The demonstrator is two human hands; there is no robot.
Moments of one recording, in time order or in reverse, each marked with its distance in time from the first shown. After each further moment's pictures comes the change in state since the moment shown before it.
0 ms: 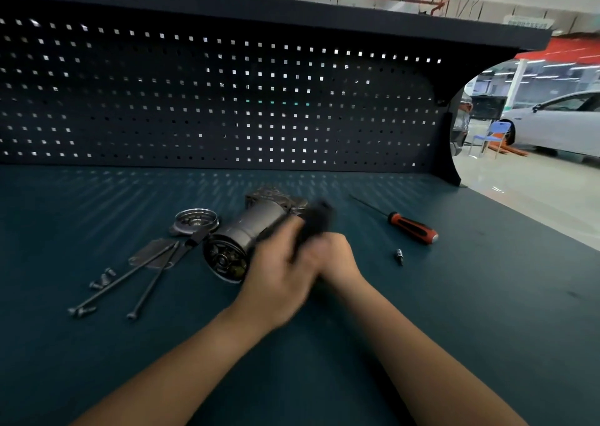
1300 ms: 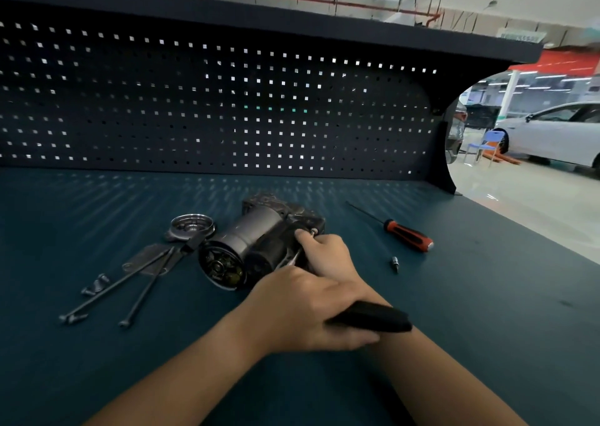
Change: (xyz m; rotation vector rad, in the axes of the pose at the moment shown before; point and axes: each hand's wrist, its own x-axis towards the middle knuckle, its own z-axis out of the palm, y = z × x) left_hand -0.001 -0.006 0.004 0.693 -0.371 0.627; right_hand 0.004 -0.014 -0.006 -0.009 0.025 0.091
